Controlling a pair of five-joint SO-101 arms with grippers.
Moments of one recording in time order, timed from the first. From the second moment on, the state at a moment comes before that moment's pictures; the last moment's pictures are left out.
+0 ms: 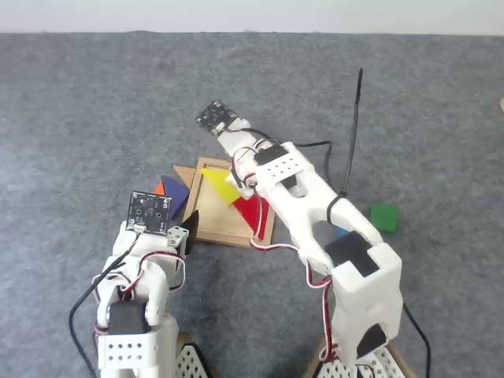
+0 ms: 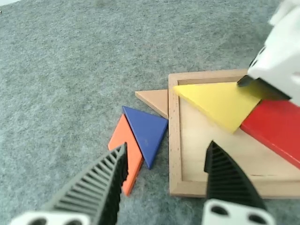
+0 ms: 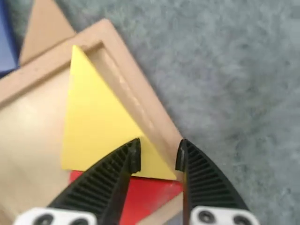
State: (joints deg) left arm -8.1 -102.6 96.7 55.5 -6.8; right arm -33.2 22.8 6.7 43.3 18.6
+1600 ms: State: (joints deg) left arm -6.9 -102.6 96.7 56.7 -6.8; right arm -1.2 -71.6 81.1 54.2 23.2
